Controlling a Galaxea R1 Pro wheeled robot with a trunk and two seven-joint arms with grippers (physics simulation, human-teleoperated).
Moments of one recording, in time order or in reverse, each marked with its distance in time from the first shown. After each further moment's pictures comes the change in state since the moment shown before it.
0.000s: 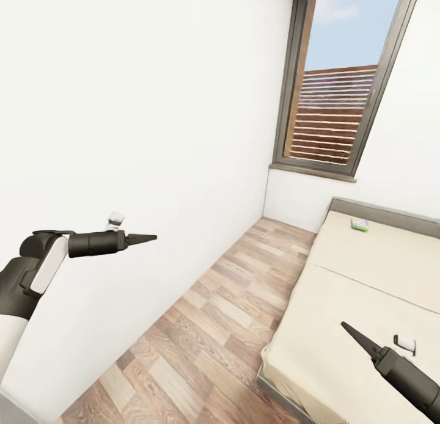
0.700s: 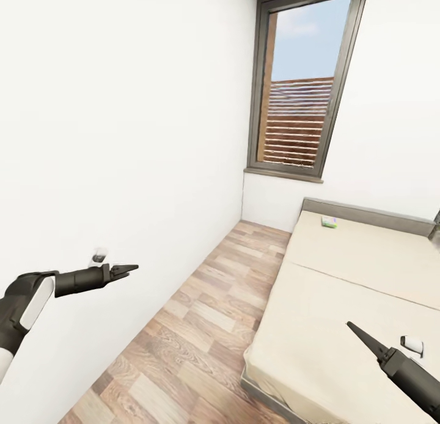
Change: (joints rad) left arm 0.152 0.013 0.143 0.233 -0.067 -0.100 0.010; right arm 0.000 0.001 -0.033 0.001 0.001 0.000 0.013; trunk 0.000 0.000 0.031
